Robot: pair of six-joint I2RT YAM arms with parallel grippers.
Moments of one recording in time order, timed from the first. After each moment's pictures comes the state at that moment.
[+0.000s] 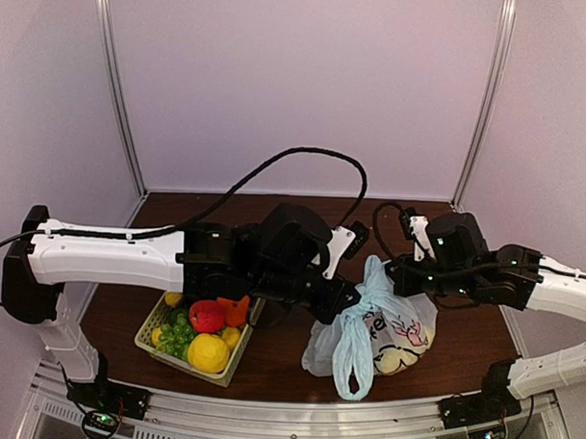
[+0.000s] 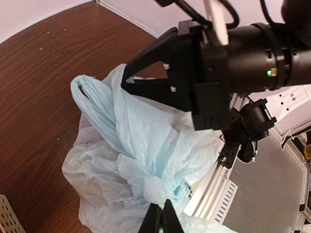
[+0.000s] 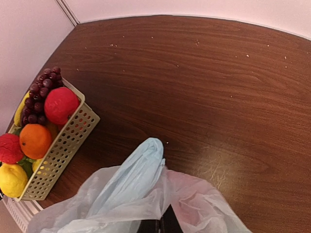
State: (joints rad) left arm -1.33 1.71 1.48 -0.37 -0.06 -0.48; right arm 0.93 1.01 0.86 -0.49 0.29 0.54
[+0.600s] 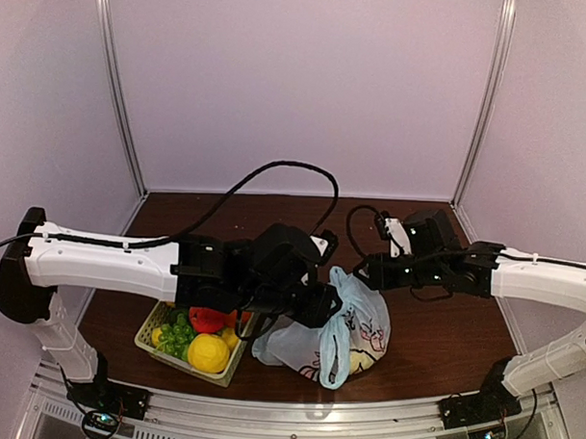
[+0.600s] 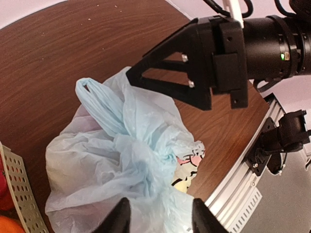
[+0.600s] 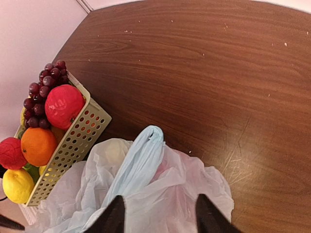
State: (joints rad) left arm -1.33 1.67 1.37 -0.39 -0.23 -0.63; right arm 0.78 1.25 0.83 -0.25 0.00 0.49
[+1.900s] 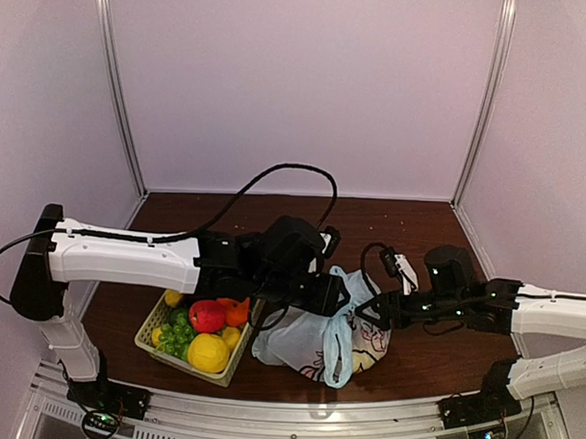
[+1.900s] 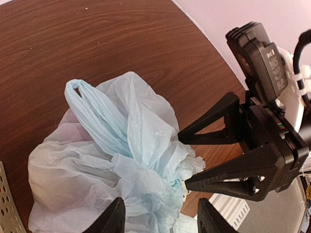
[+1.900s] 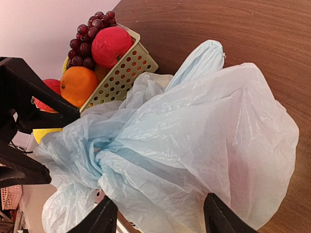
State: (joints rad) left arm -1.24 1.74 1.37 -0.31 -0.12 -0.69; right arm 0.85 1.01 0.55 -0.15 -0.21 0.55
